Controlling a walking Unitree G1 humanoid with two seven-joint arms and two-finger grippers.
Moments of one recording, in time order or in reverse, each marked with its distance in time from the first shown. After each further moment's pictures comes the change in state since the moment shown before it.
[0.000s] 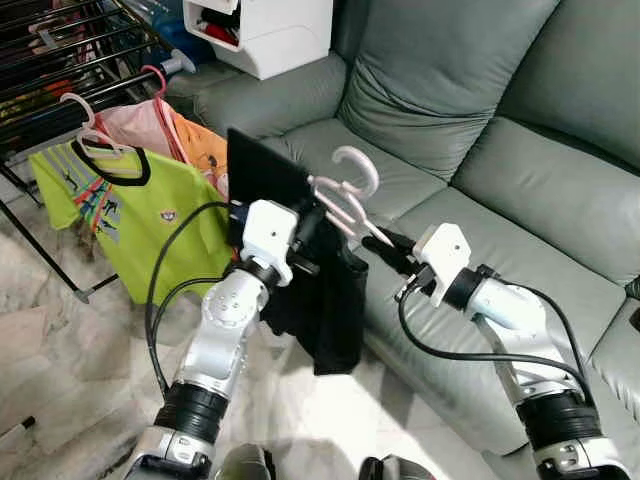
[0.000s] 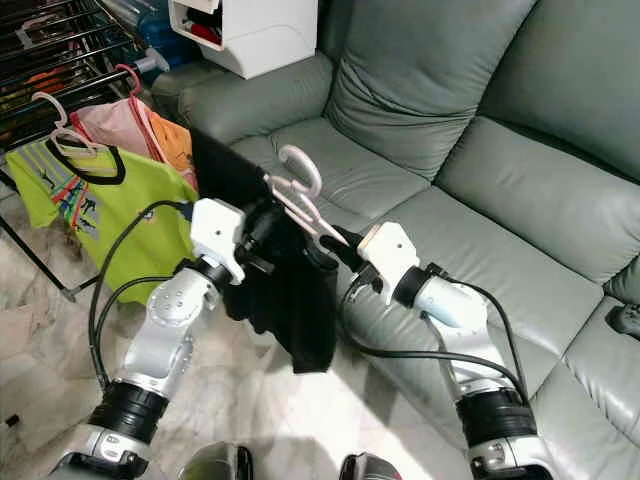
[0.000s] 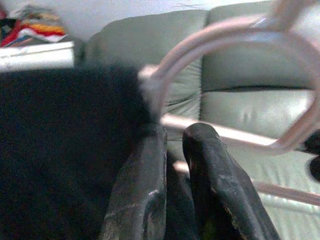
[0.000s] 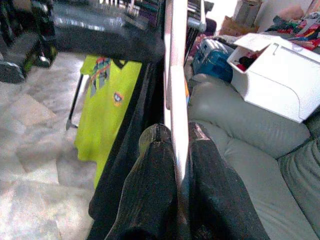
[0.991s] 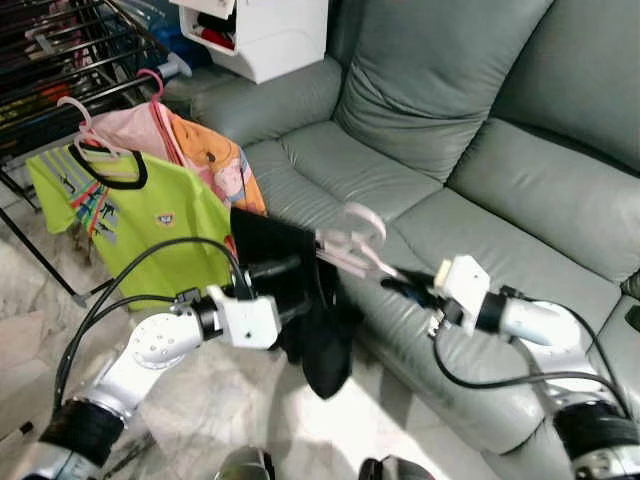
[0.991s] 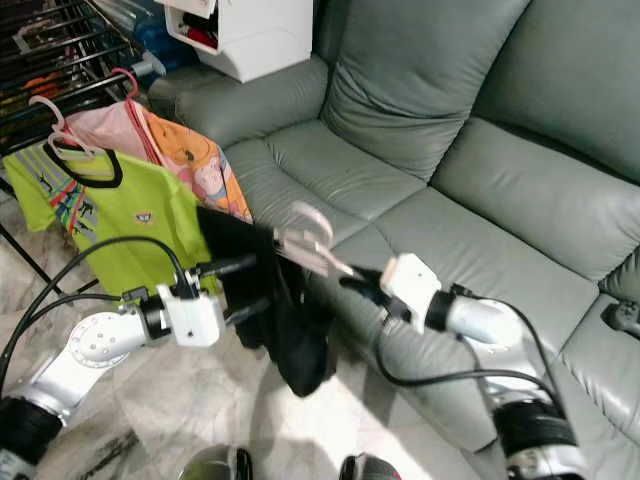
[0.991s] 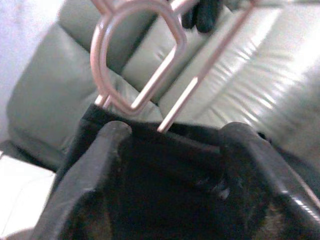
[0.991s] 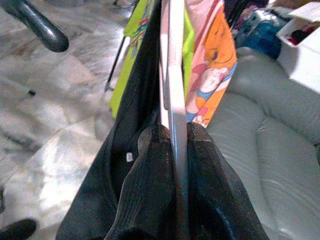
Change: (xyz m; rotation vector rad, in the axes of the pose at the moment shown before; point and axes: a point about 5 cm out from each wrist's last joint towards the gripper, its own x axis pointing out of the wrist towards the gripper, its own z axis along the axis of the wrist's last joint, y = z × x) left arm -0.073 0.027 -0.017 0.749 0.060 -0.588; right arm -0.041 -0.003 -0.025 -0.023 0.121 0.225
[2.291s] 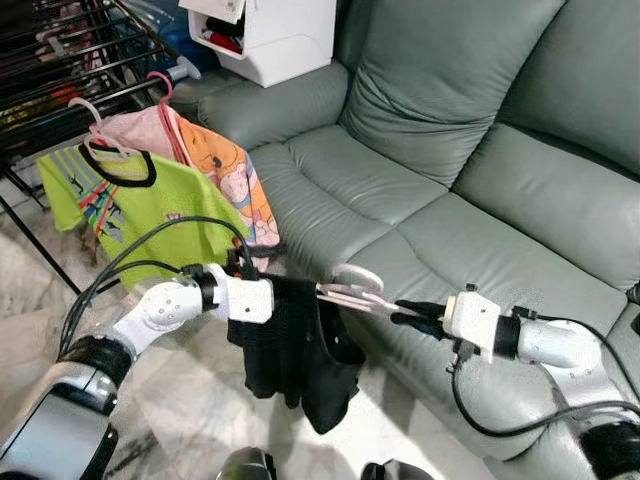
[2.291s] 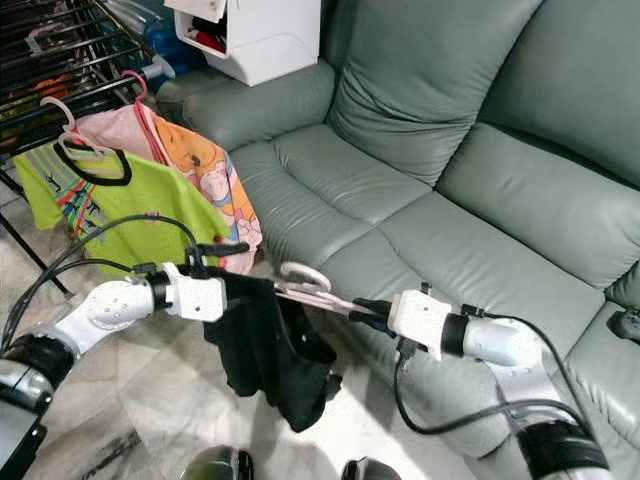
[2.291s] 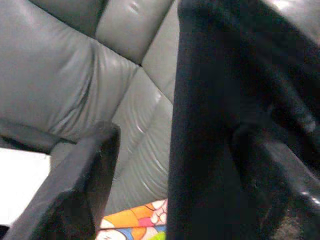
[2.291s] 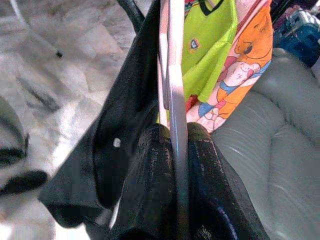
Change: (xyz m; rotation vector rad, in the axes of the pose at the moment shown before) left arm 0.013 0.019 -0.047 0.105 0.152 -0.139; right arm -0.023 0.015 -0.006 -0.153 0.086 0.120
